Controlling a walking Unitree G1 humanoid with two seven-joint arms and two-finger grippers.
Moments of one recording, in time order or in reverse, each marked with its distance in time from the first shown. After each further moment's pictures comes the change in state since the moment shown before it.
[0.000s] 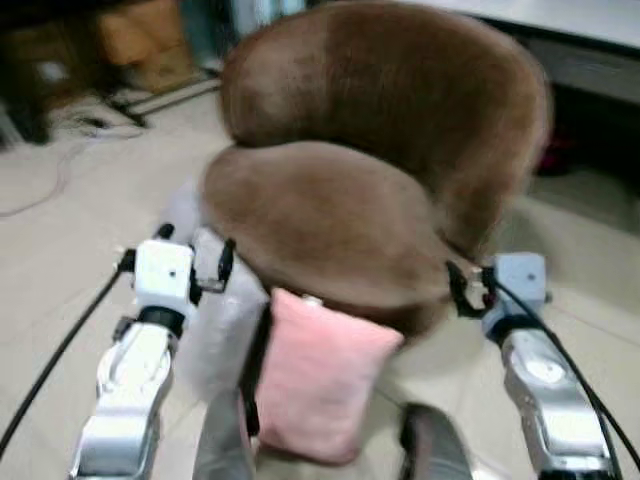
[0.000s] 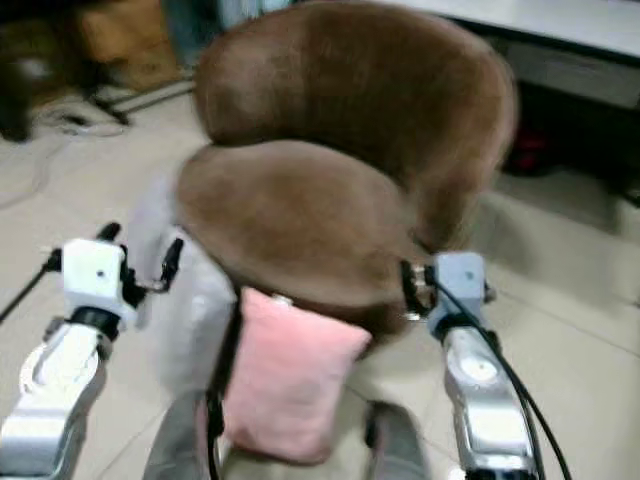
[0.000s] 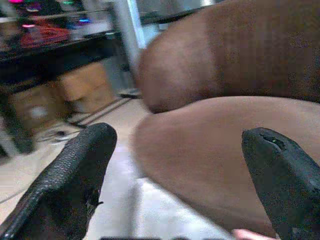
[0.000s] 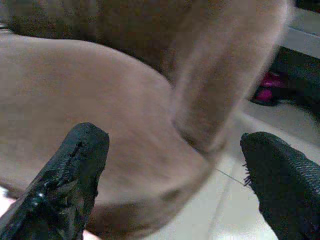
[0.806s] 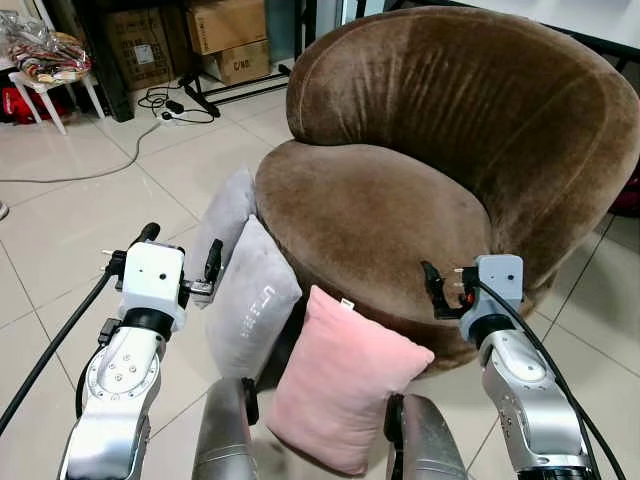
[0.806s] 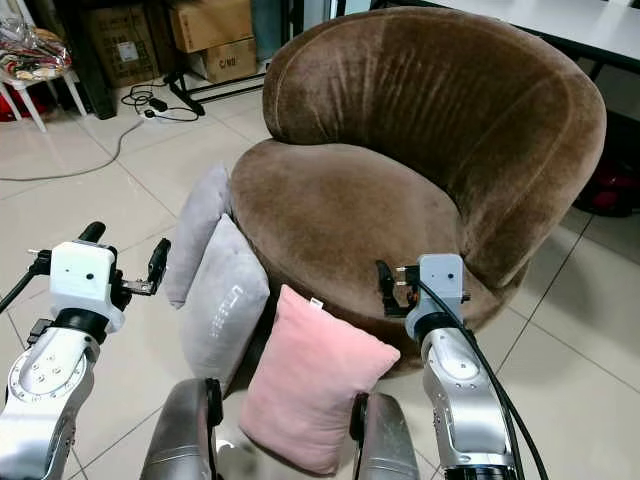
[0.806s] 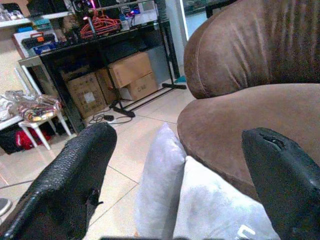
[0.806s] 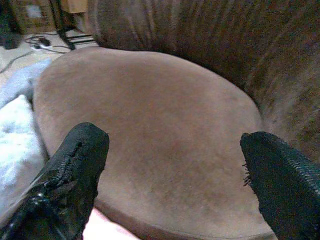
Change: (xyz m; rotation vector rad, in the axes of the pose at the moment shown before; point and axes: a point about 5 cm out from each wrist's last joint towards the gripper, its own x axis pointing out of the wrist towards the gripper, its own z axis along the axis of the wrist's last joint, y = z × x) left arm -0.004 0.005 -0.003 0.040 0.006 0.028; right arm 0.003 0.018 0.001 0.082 -0.014 0.096
